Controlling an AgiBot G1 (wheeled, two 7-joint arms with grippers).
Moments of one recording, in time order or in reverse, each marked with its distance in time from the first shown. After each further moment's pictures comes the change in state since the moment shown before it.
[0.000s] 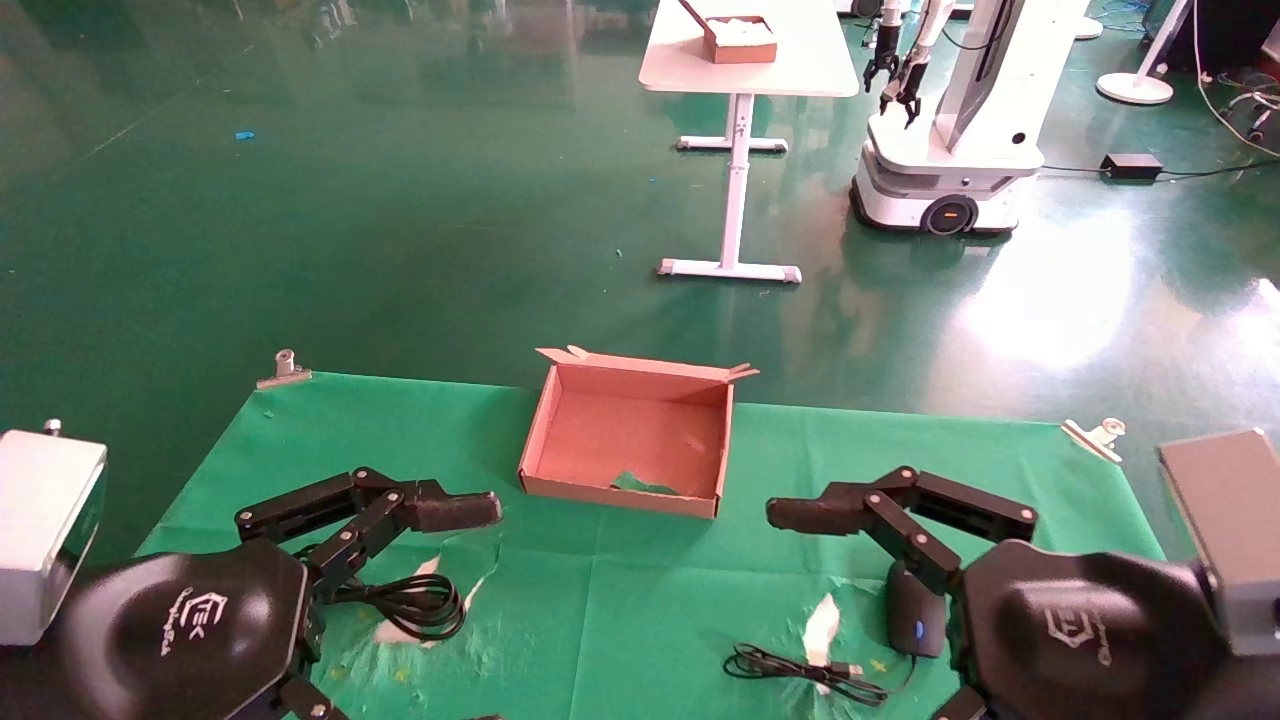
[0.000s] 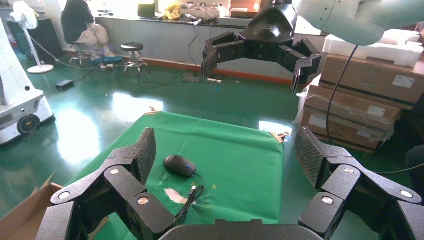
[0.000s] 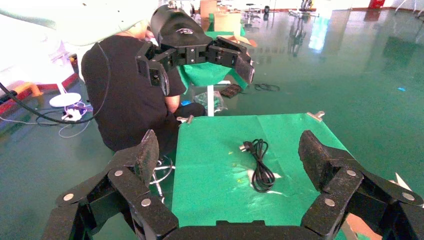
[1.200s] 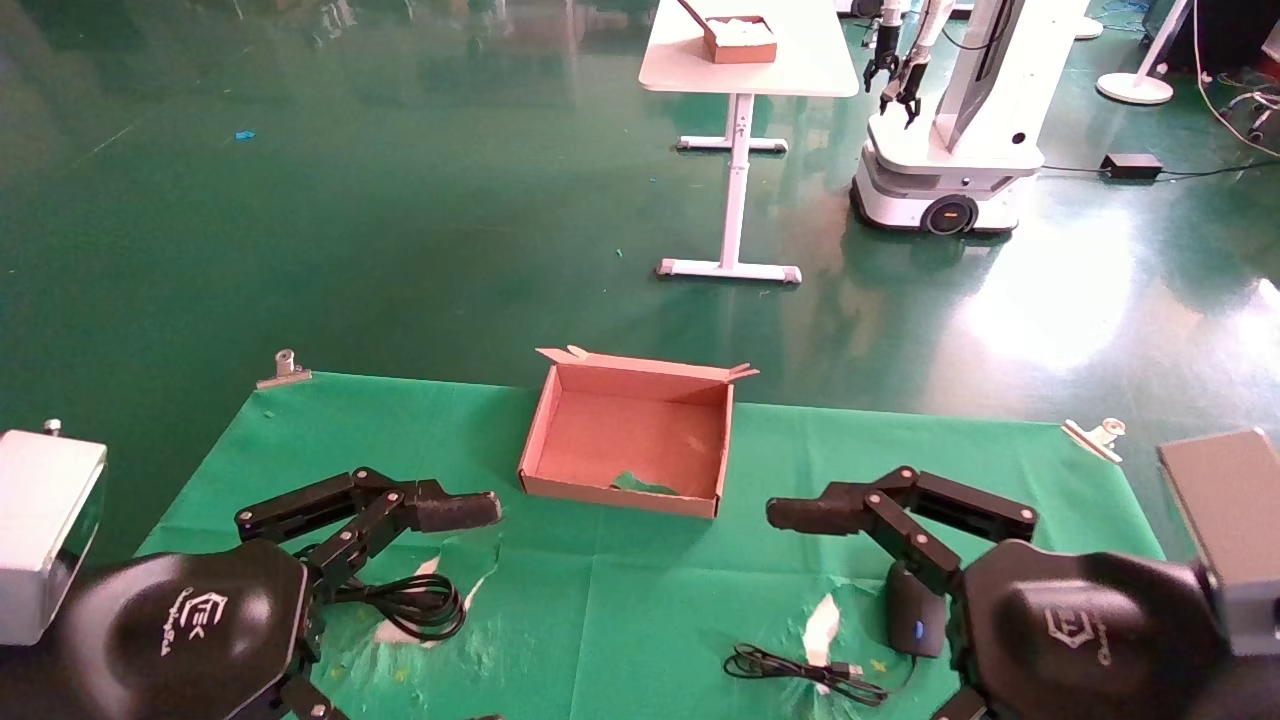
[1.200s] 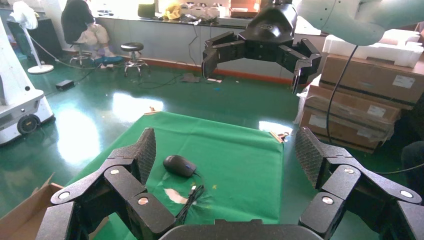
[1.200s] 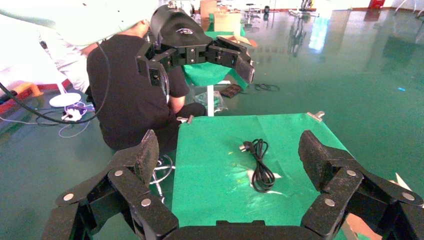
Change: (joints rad) left arm 0.000 -0.002 0.003 -0.002 0.007 0.001 0.000; right arm -0.003 0.002 -0.004 0.003 -0.014 -0.002 -0.007
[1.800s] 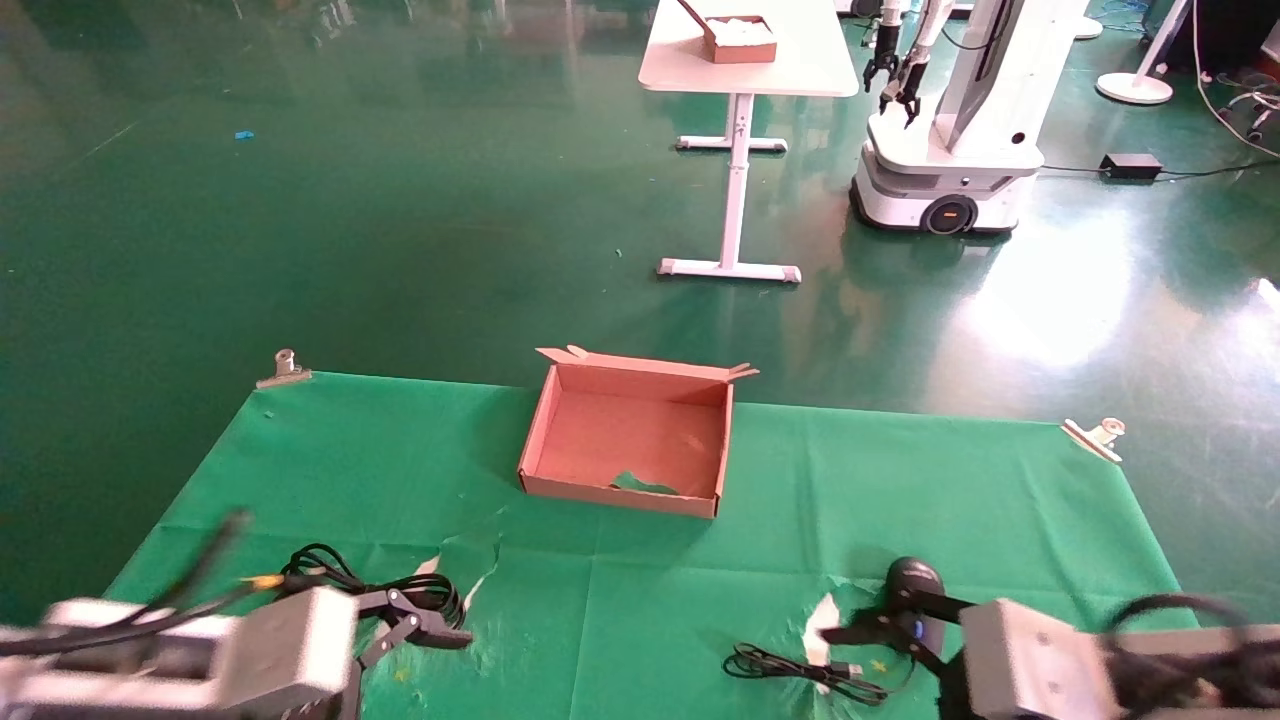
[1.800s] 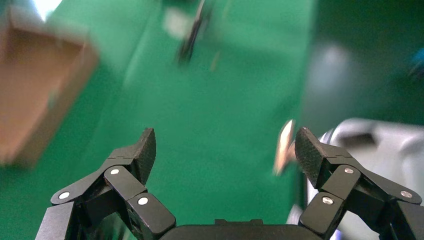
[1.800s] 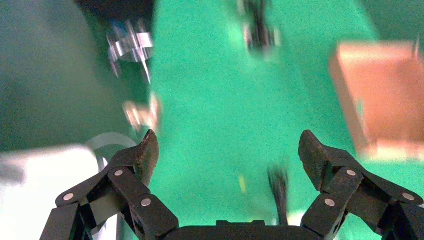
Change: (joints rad) left arm -0.215 0.043 0.222 -0.034 0.579 0.011 -0.097; right arm 0.093 0.008 -0.152 0.040 -0.457 0.042 0.034
